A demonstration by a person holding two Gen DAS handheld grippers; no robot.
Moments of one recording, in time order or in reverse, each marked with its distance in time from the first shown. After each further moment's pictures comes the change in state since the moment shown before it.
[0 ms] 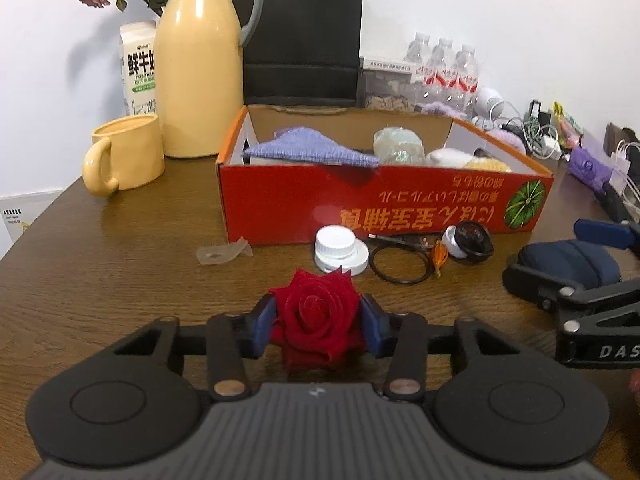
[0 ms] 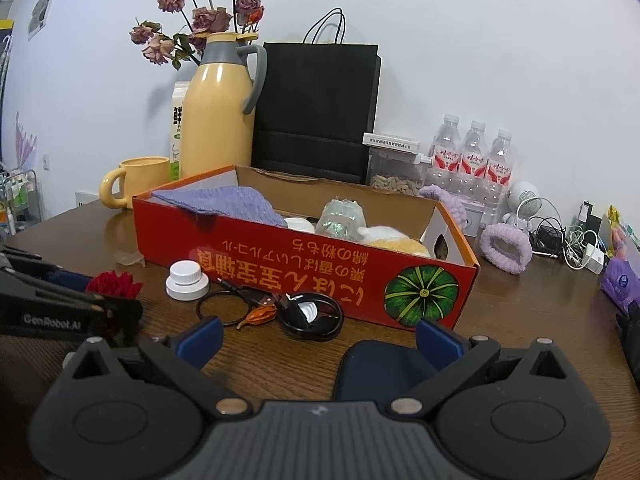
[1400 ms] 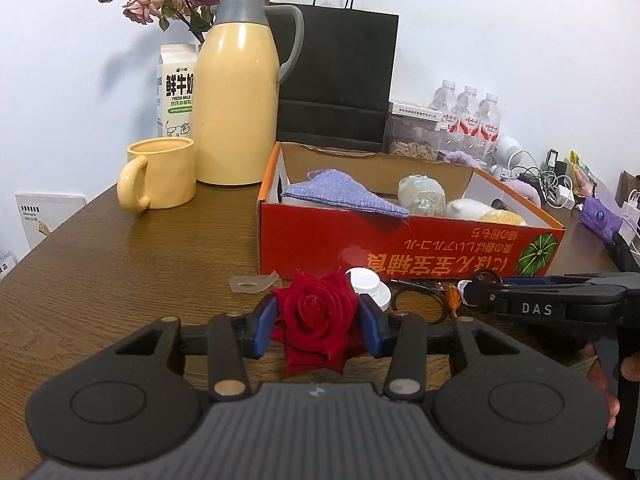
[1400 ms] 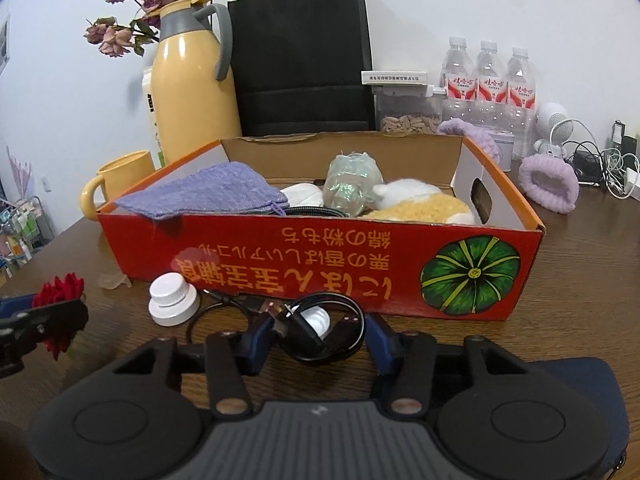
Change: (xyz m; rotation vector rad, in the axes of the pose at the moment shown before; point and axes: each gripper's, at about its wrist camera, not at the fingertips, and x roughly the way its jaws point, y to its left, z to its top) left arm -0.016 0.015 0.005 -0.088 -0.103 0.038; right arm 0.065 -0.016 0.016 0.183 0.131 0.100
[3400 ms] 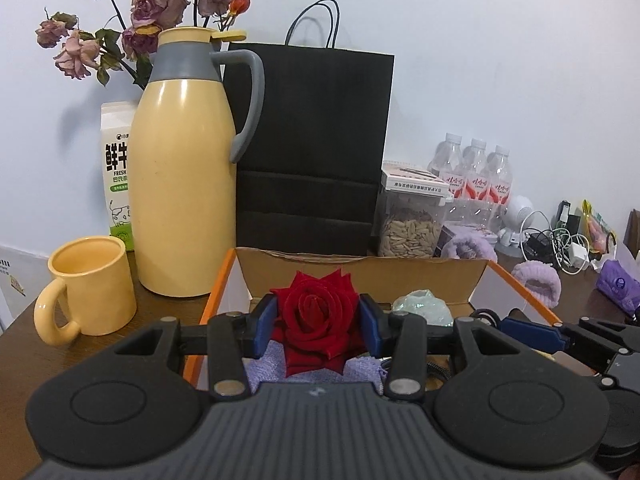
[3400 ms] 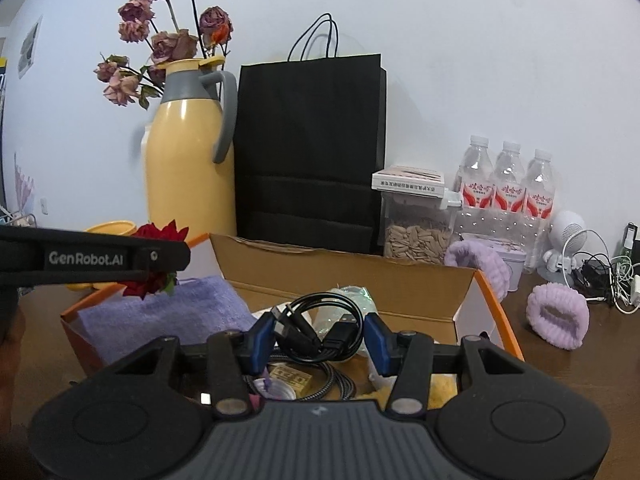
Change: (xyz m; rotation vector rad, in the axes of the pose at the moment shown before) left arm 0.098 -0.028 0.106 0.016 -0.108 -0.025; right arm 0.035 -0.003 0.073 -0.121 -0.199 -0.035
